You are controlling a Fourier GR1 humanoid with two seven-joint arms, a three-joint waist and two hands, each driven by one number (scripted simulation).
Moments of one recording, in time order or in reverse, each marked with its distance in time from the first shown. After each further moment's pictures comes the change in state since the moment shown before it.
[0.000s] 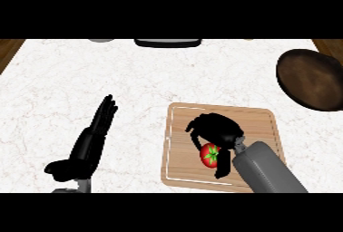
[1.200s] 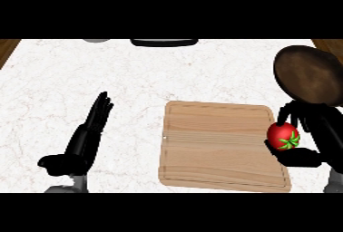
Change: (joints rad) left arm -0.018 -0.001 0.044 -0.002 0.006 -0.014 0.032; right arm 0.335 -0.104 -0.507 -0.631 -0.193 -0.227 0.197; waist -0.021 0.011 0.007
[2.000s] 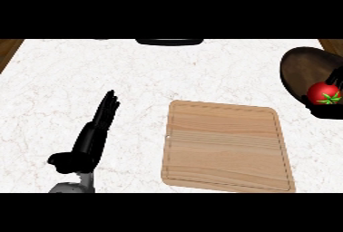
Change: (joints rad) left arm -0.022 -0.029 -0.013 0.017 -0.027 -0.009 -0.001; right arm -0.275 -0.087 -0.350 0.497 -0.176 -0.159 -0.104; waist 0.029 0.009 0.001
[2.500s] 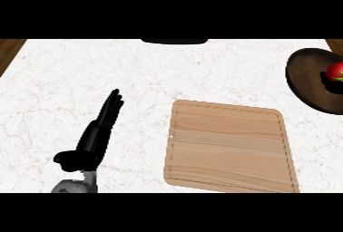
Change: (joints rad) left arm -0.021 -0.008 -0.008 0.022 -0.010 -0.014 -0.015; right arm -0.256 -0.127 -0.147 0.554 0.014 -0.305 -0.271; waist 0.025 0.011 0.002
